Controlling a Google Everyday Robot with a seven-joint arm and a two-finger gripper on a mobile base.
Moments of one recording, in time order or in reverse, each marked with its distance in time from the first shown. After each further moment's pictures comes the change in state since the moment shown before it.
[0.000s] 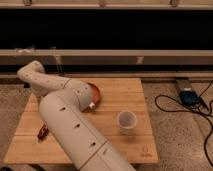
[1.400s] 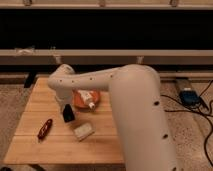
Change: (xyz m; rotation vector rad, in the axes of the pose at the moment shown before) arm -0.199 0.075 -0.082 0.075 0.107 -0.033
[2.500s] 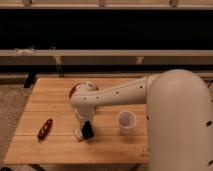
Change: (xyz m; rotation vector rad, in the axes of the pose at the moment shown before) arm -0.114 0.036 0.014 -0.028 -0.065 0.075
